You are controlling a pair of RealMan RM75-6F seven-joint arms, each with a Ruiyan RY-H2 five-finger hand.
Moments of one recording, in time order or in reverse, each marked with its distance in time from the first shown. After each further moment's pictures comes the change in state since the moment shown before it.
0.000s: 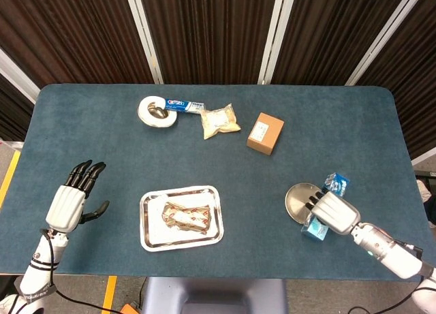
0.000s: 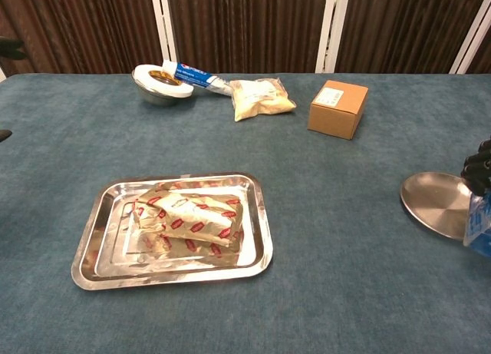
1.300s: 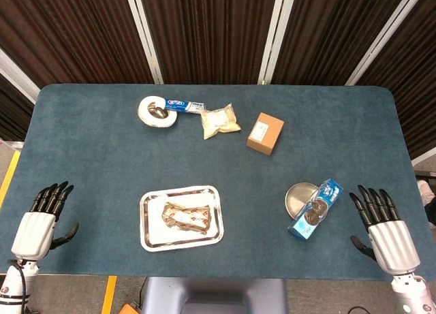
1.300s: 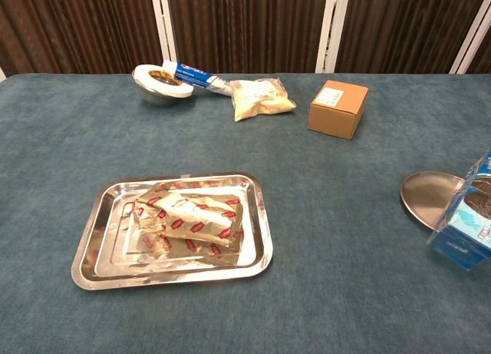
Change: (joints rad) left arm 0.174 0.165 0.077 -0.223 -0.055 0.049 0.184; right arm -0.411 0.084 0.055 -0.421 0.191 0.462 -0.021
